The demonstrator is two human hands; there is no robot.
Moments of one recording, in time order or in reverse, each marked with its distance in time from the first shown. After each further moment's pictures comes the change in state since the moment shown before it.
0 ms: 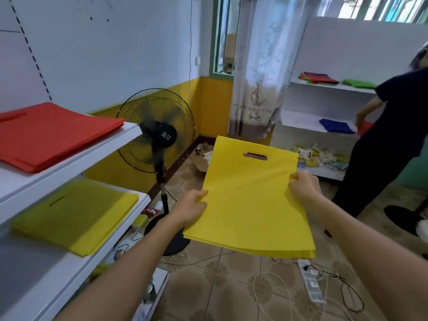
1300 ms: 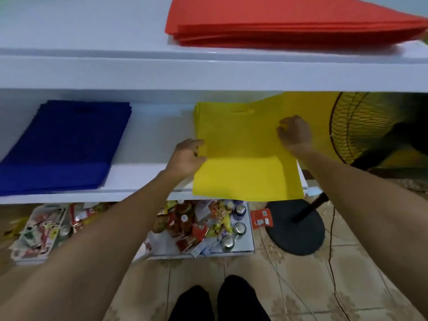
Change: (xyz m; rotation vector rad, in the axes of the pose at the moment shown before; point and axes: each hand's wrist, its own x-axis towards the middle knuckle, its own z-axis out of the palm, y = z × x) left_hand -0.033 -0.299 -0.086 0.043 0.876 -0.934; right_hand 0.060 -0.363 0.477 -0.035 -0.605 -1.258
